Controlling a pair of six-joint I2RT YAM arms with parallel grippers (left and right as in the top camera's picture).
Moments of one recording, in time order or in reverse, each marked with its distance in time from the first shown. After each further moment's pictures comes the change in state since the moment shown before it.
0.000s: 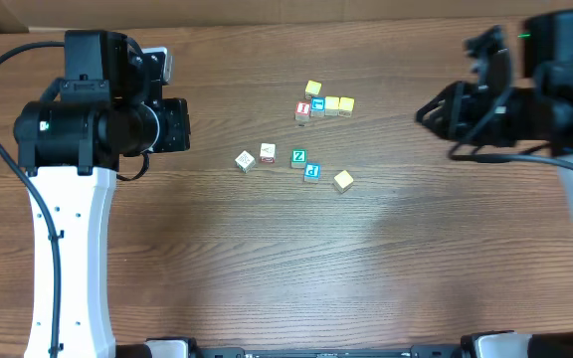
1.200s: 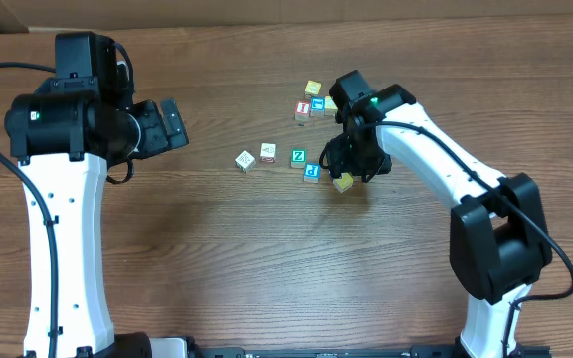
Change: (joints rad) left arm 0.066 0.038 0.000 -0.085 -0.178 -0.208; right arm 0.345 0.496 -0.274 0.346 0.399 0.073
